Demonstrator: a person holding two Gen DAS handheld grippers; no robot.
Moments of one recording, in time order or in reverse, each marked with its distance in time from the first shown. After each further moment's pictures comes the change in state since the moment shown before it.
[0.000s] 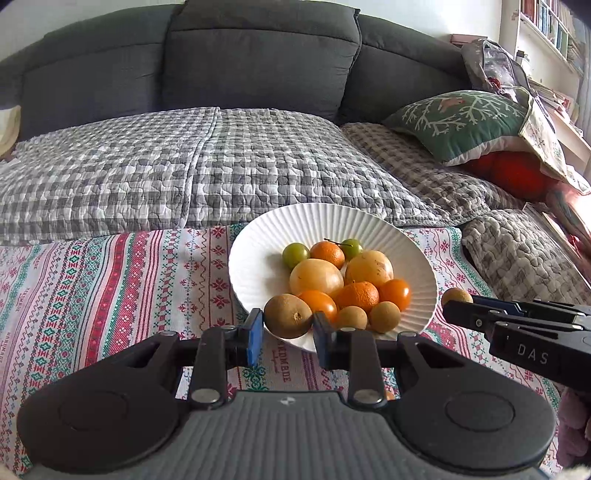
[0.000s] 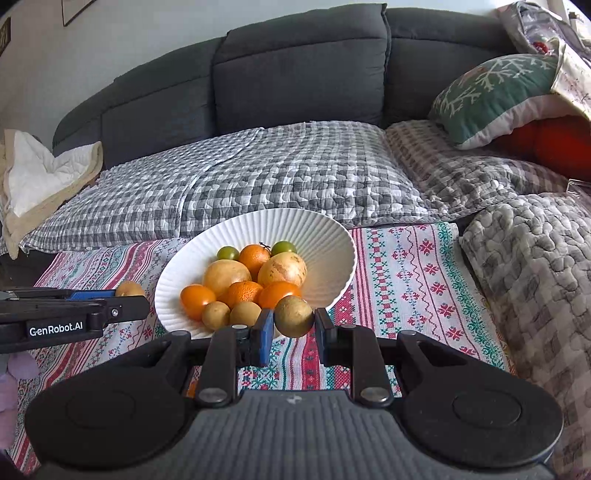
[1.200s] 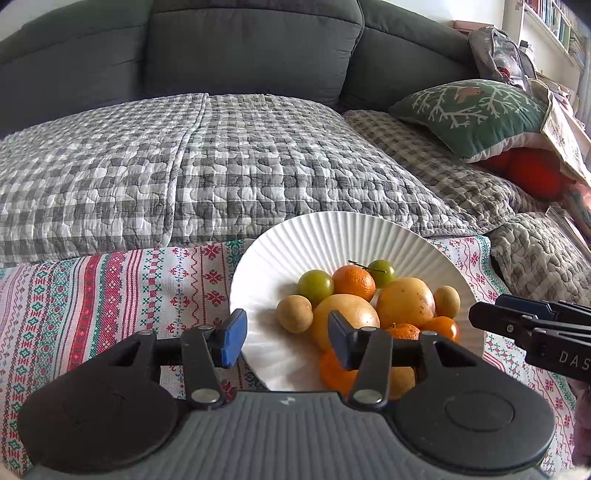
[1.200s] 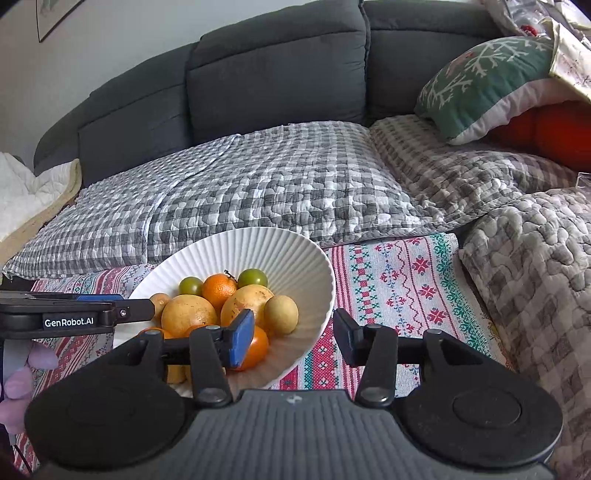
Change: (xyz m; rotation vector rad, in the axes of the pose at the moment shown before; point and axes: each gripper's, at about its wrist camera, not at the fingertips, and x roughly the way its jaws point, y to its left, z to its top) left arm 0.056 0.022 0.030 0.018 0.049 -0.046; right arm 0.033 -0.020 0.018 0.053 -0.006 -0.010
